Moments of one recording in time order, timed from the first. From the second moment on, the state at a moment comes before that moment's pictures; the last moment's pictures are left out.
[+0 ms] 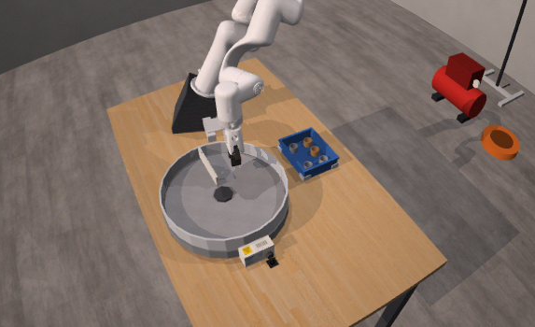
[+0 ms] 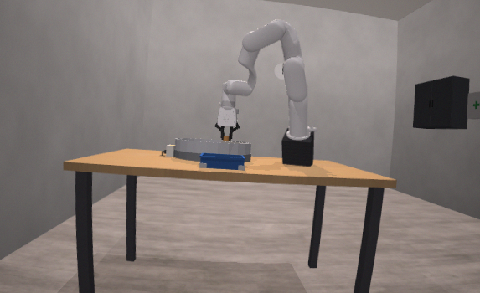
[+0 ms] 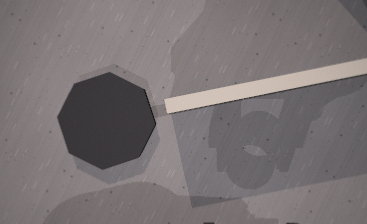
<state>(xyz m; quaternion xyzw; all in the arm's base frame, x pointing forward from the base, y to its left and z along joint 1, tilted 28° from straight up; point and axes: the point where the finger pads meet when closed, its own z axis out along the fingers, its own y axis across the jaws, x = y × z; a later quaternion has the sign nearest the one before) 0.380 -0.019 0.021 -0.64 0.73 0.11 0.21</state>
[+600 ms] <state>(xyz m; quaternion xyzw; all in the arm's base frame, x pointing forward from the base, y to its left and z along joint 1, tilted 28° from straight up) 0.382 -0.013 0.010 -0.64 0.73 0.11 0.21</state>
